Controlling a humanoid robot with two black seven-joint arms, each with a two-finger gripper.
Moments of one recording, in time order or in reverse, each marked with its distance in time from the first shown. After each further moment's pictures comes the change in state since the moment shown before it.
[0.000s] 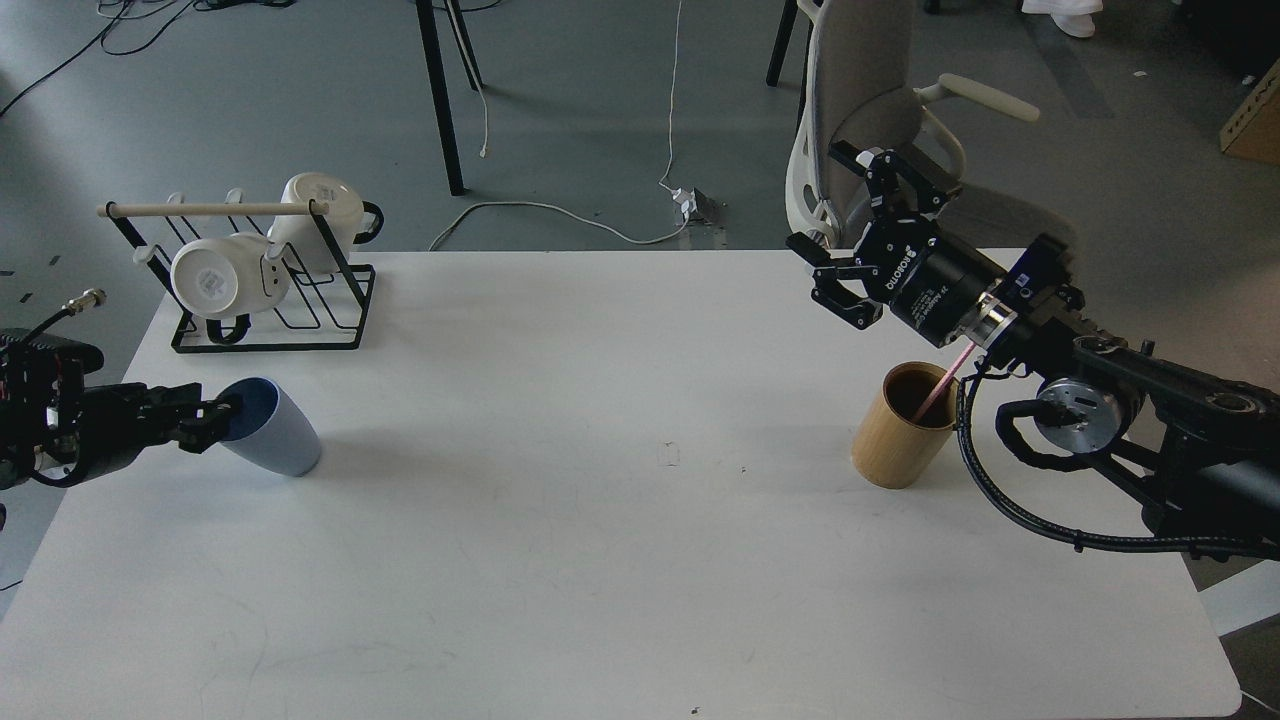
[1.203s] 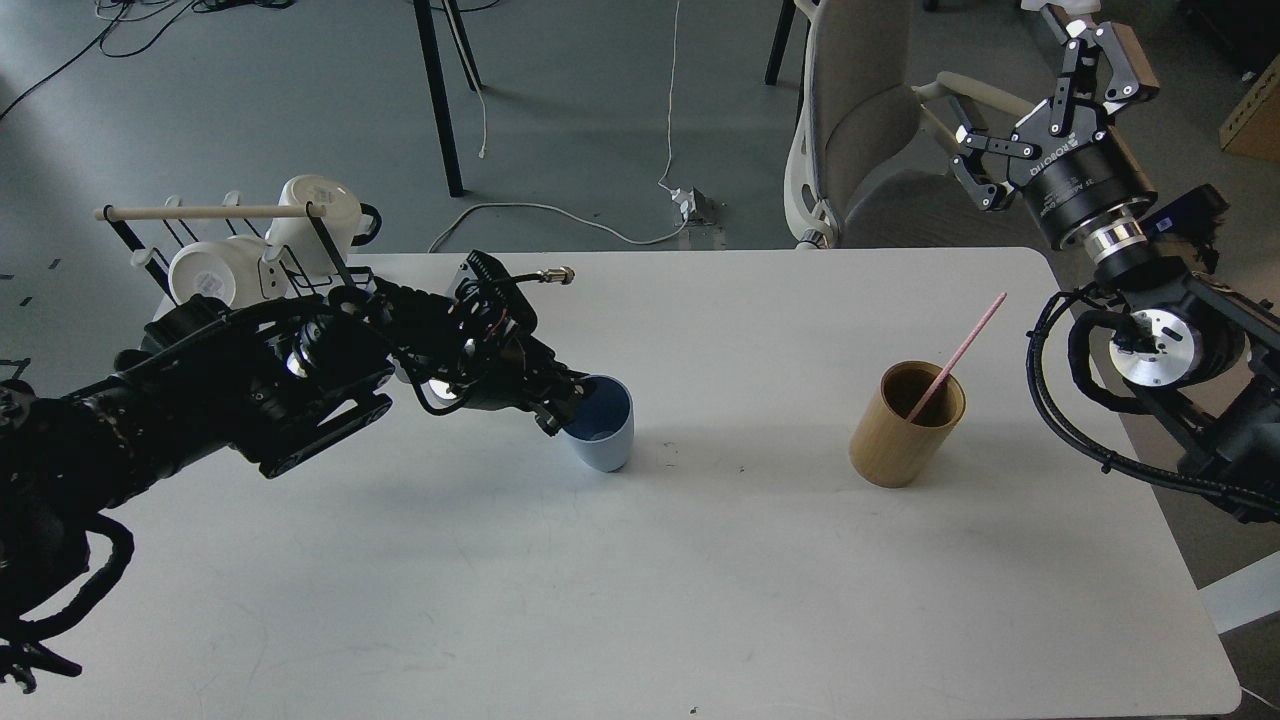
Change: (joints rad) left arm -0.339 -0.556 0.045 -0.115 0.435 -0.255 0.000; right arm -0.052 -0.014 0.353 -0.118 0.071 -0.098 0.000
